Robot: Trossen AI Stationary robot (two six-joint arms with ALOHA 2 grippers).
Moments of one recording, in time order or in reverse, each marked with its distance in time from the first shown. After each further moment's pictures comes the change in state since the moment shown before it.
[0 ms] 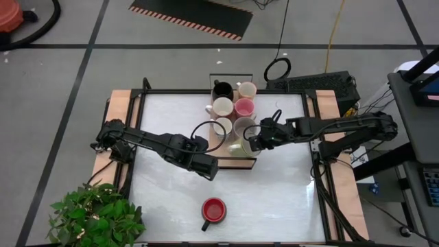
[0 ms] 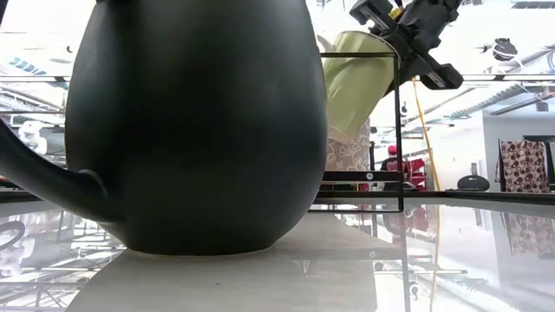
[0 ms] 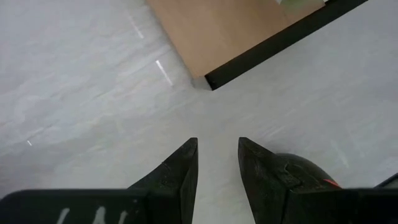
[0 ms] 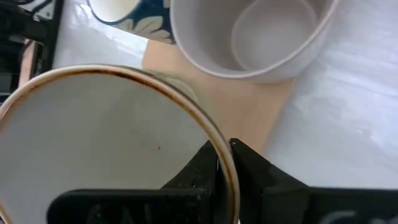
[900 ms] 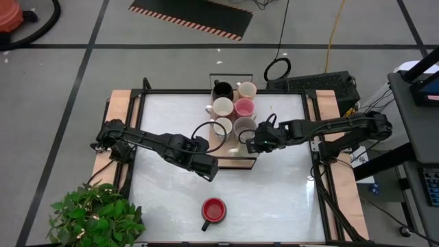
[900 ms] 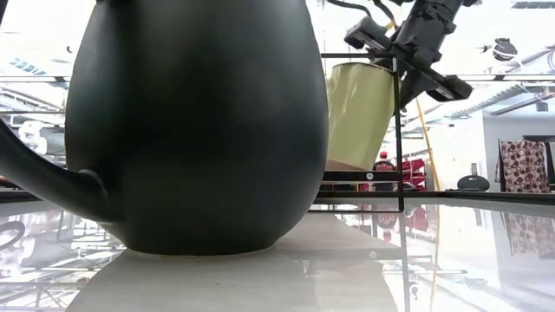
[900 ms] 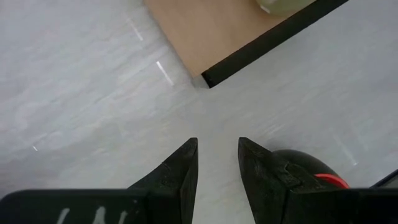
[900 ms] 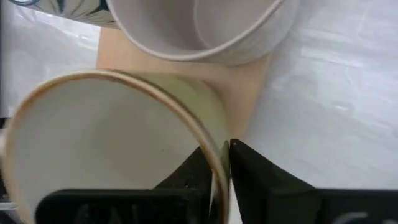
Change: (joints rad) left arm 0.000 0.000 0.000 0.000 0.005 0.040; right arm 0.000 0.088 0.000 -0.040 0.002 0.097
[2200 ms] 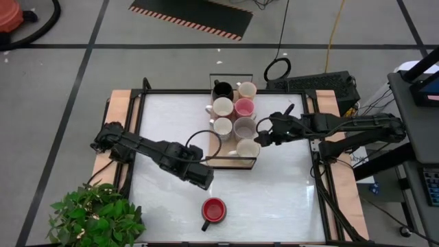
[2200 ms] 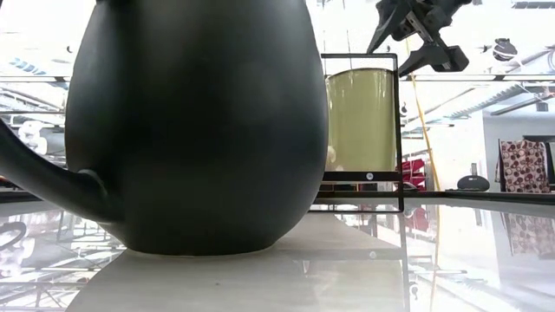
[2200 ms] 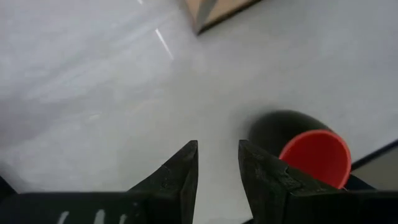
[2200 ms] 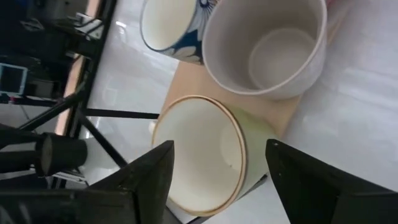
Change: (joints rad) left arm -0.073 0.000 0.000 -0.046 0.109 -0.163; right arm -0.025 -0.242 0.000 0.015 0.027 -0.150
